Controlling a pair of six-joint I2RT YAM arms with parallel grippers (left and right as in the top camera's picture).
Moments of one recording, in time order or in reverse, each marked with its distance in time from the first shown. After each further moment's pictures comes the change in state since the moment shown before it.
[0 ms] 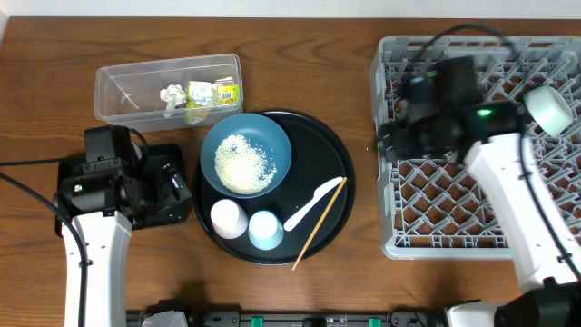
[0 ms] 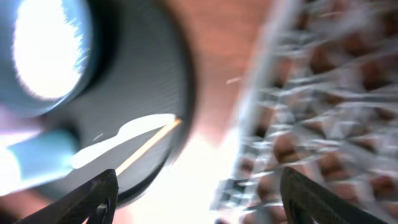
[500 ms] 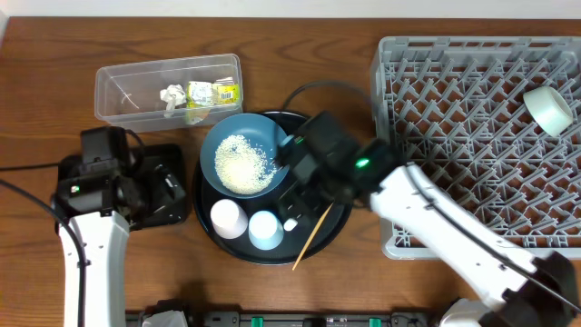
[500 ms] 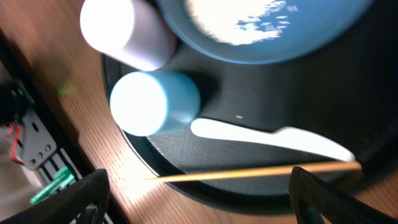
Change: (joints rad) left arm 0.034 0.000 0.000 -0.008 -0.050 -0.064; right arm 0.574 0.074 -0.010 0.074 0.015 -0.013
